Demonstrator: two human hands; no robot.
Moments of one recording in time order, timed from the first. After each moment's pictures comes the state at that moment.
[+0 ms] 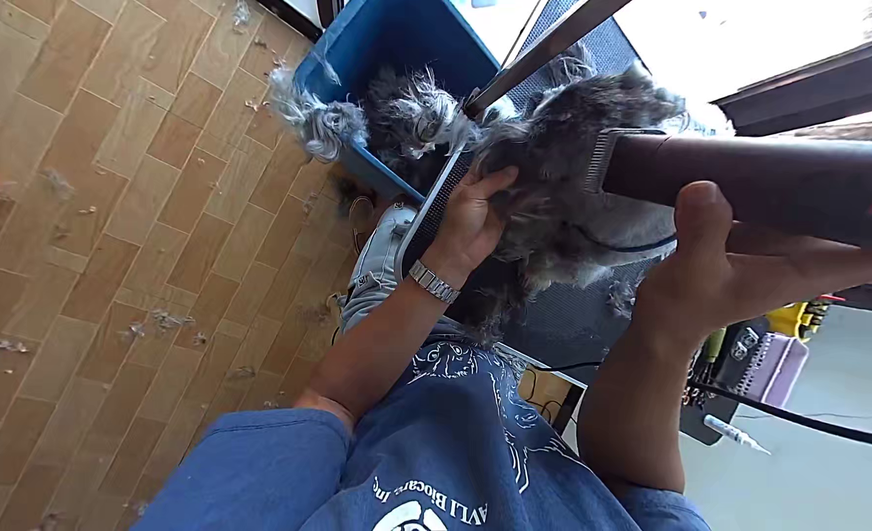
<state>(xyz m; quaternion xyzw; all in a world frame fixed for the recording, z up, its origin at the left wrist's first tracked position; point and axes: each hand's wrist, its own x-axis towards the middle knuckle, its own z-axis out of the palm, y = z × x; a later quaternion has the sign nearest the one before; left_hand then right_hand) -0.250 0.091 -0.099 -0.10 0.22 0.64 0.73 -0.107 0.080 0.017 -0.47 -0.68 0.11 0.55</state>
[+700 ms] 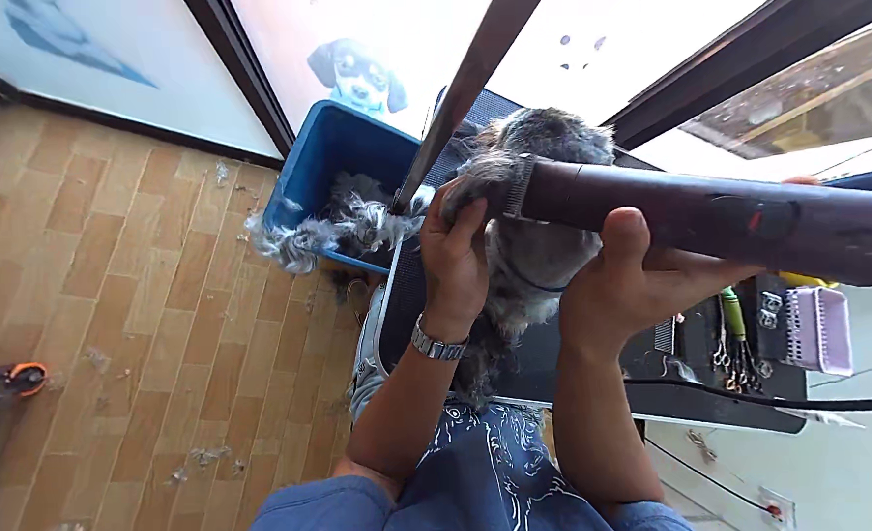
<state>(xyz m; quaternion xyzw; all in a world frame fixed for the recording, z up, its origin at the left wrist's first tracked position) -0.219 0.127 -0.030 0.18 0.27 0.71 0.63 -0.119 0.121 0.023 -0.43 -0.54 0.07 0.72</state>
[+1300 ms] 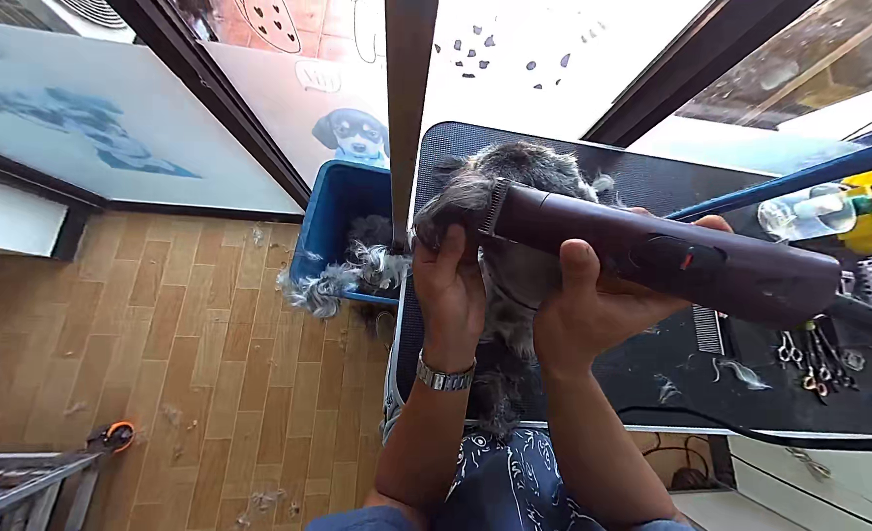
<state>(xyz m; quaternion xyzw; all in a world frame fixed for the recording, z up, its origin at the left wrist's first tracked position) -0.211 0.142 -0.020 0.14 0.20 0.72 0.65 -0.130 0.126 0.014 -0.41 -0.44 0.08 0.79</state>
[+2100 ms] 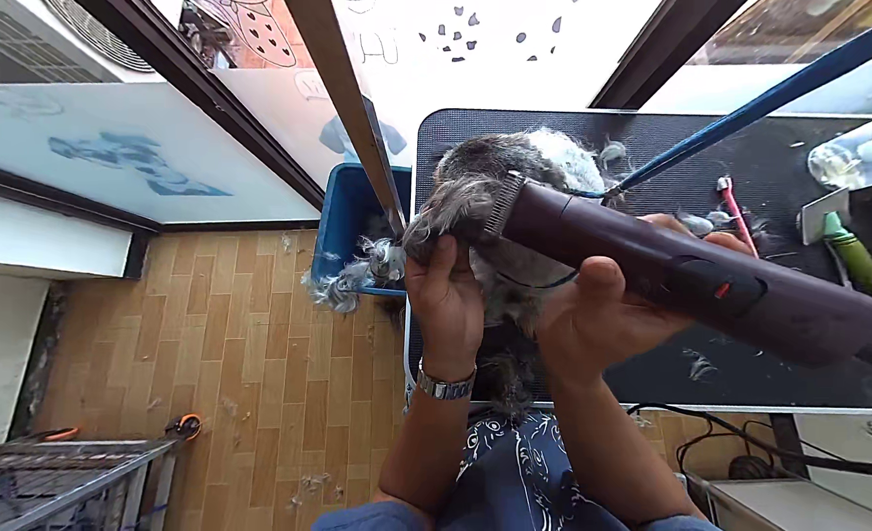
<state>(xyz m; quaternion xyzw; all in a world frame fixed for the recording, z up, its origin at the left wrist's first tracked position) -0.208 0.111 -0.015 0.15 0.23 0.74 0.62 -0.119 0.094 0.011 -0.36 -0.40 0.08 0.84</state>
